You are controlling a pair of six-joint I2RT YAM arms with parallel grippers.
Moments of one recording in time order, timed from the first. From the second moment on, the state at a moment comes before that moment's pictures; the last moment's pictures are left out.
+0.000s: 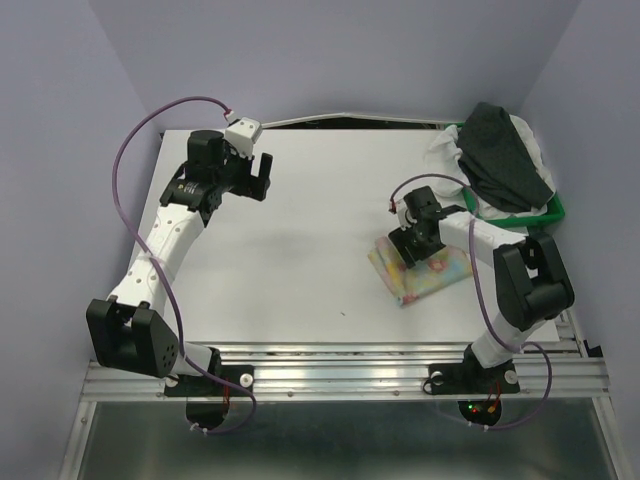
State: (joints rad) left arm -0.21 1.38 1.30 -0.46 0.17 0.14; right arm 0.35 1.69 1.02 -0.54 0.10 -0.18
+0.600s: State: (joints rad) left arm -0.20 1.34 1.28 -0.42 0.18 0.17; right arm -0.03 1.62 0.93 -0.86 0.10 -0.25
